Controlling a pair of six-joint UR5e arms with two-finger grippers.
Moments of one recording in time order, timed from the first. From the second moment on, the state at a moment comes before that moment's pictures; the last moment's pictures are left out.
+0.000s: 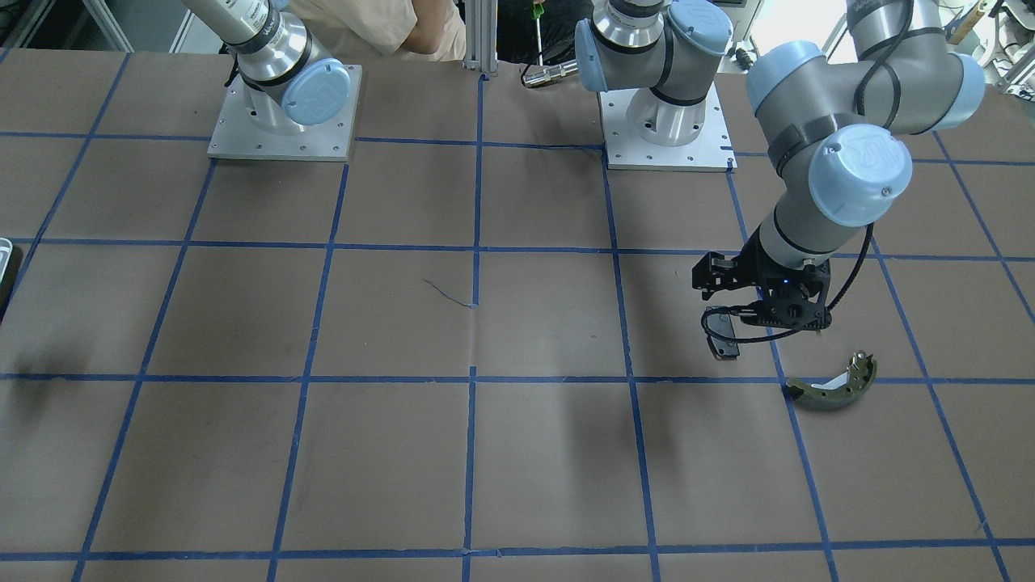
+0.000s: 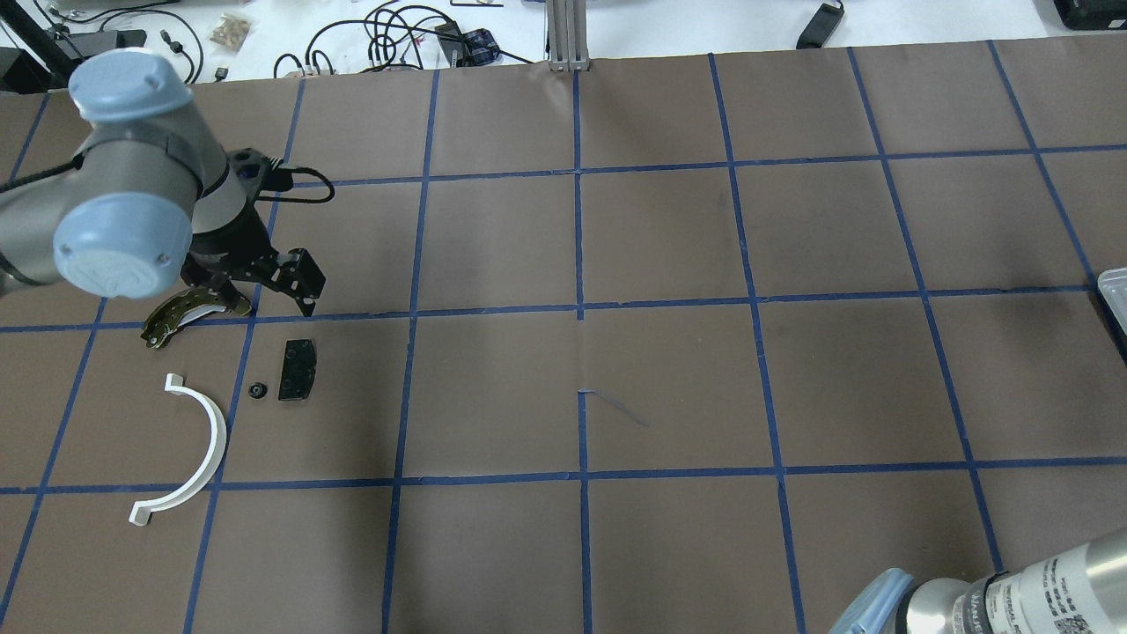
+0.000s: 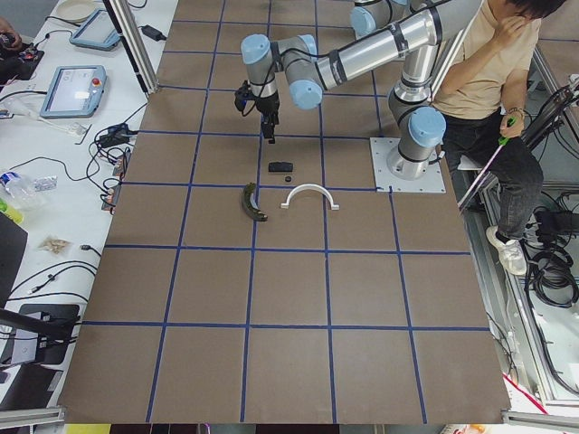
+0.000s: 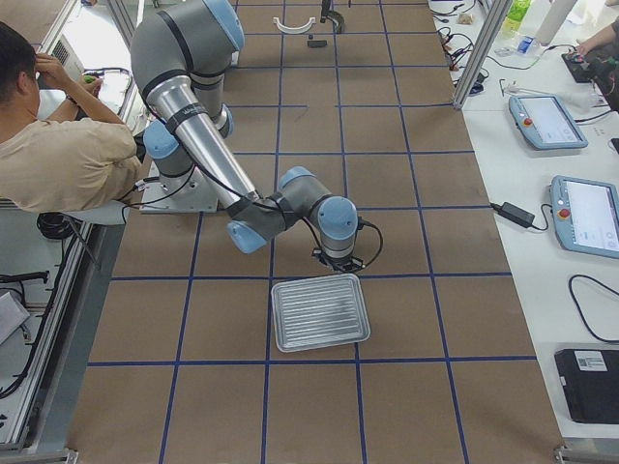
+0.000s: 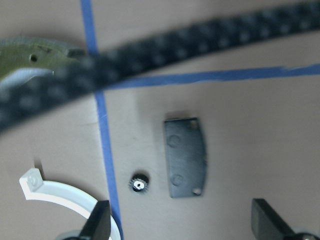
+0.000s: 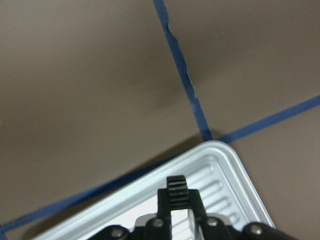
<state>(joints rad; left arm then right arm) -1.43 -1.70 -1.79 -1.35 1.69 0.26 0.71 -1.21 1.72 -2.08 -1.47 -2.03</state>
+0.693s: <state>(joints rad) -1.58 -1.60 -1.53 -1.69 1.63 0.03 1.09 -1.34 1.81 -2.07 -1.48 -1.33</state>
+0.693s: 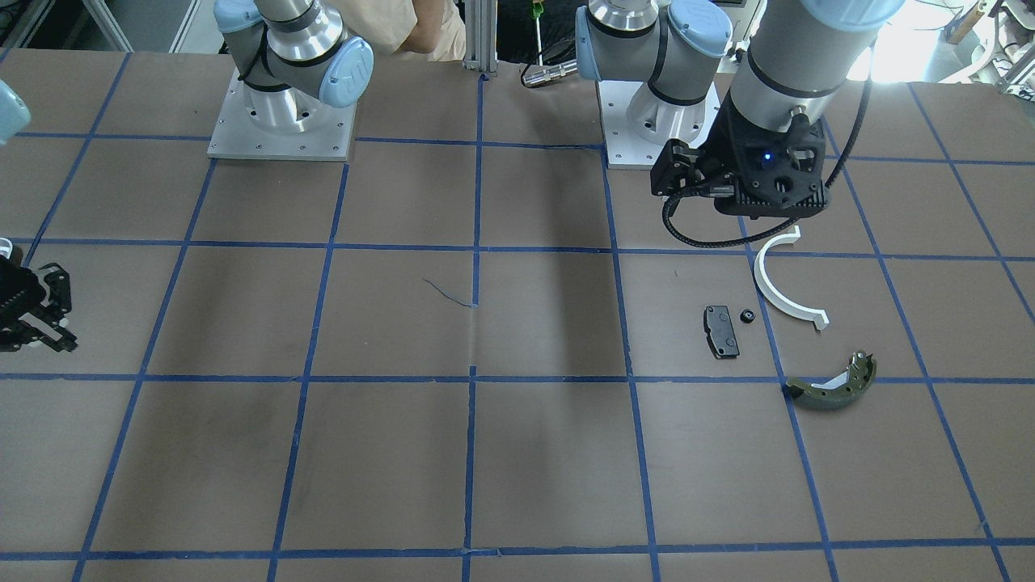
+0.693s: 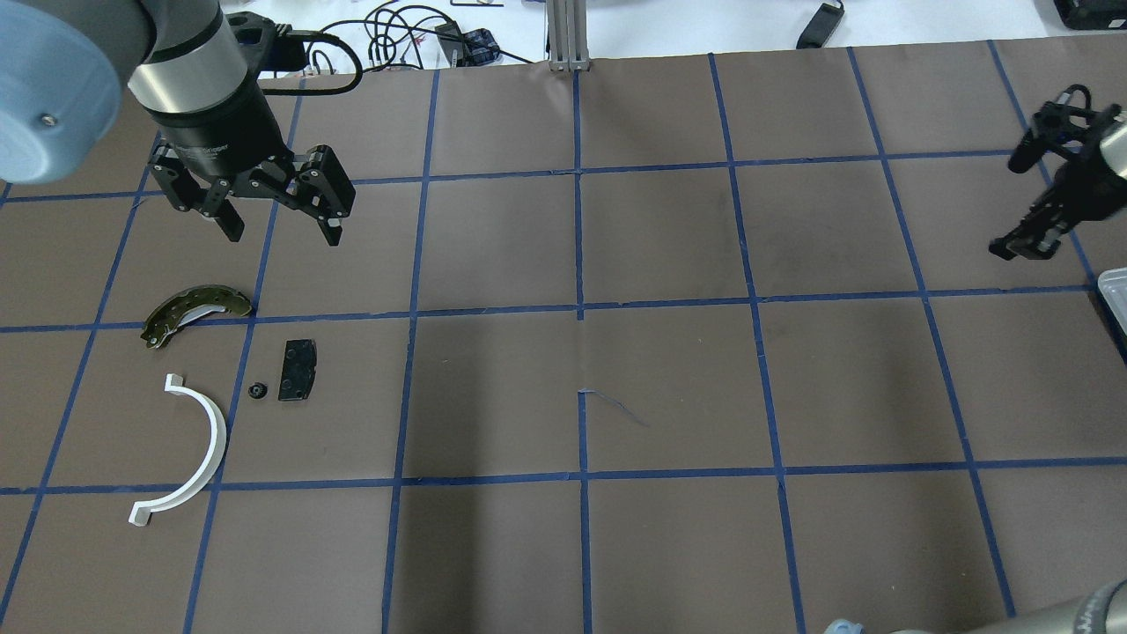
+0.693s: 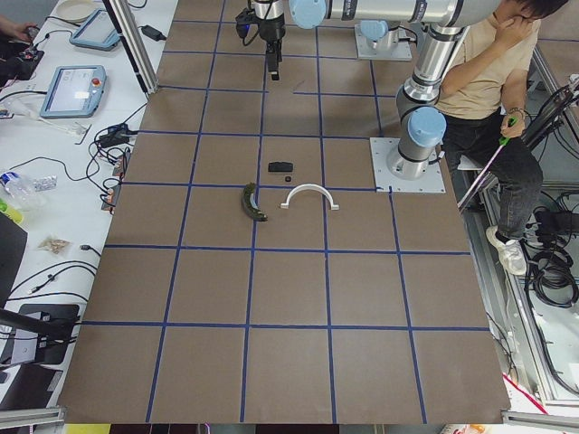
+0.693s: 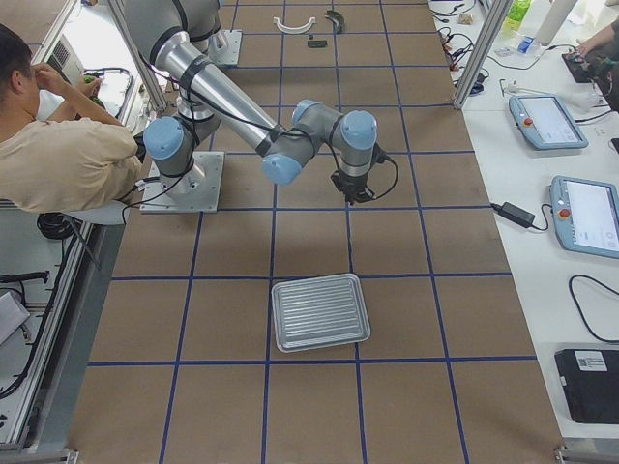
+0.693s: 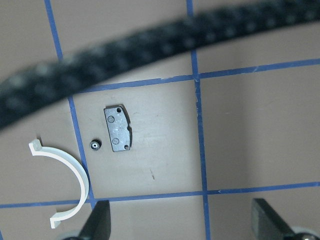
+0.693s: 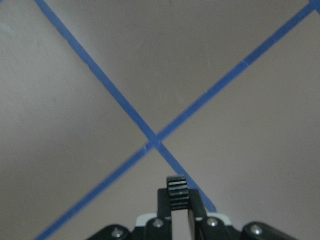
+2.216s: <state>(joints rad) -1.59 -1.60 -1.55 -1.59 1.53 0.02 1.96 -1.17 1.82 -2.30 -1.54 0.35</state>
